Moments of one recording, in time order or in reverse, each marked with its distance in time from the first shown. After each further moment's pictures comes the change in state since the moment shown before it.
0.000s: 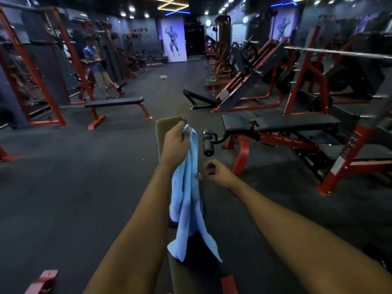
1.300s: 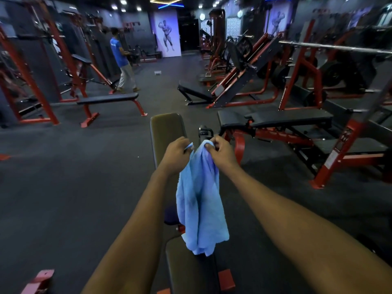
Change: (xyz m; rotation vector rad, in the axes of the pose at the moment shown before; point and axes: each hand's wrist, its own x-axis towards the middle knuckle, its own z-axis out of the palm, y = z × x) left_hand -0.021 -0.029 0.016 0.163 -0.308 0.036; right_hand 0.008 -0.045 -0.018 -0.035 0.381 -0.234
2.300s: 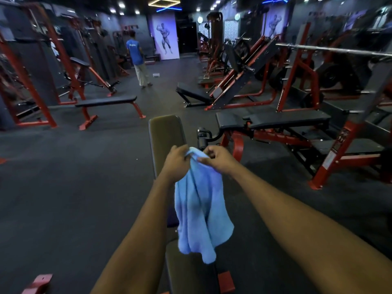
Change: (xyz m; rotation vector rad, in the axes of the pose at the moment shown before) left_hand -0.012 -0.009 0.014 0.090 -0.025 -0.035; right_hand 0.001 0.012 -0.008 0.071 -0.383 0.062
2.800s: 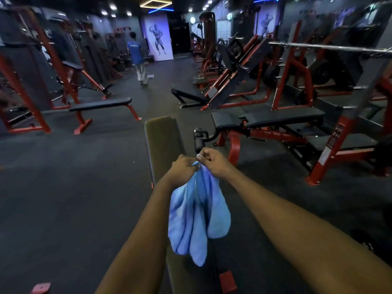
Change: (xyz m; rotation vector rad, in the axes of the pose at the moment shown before) left_hand 0.001 0.006 0.015 -0.136 -0.323 -0.122; right_hand -0.001 0.006 0.009 -0.101 0.069 -0.059
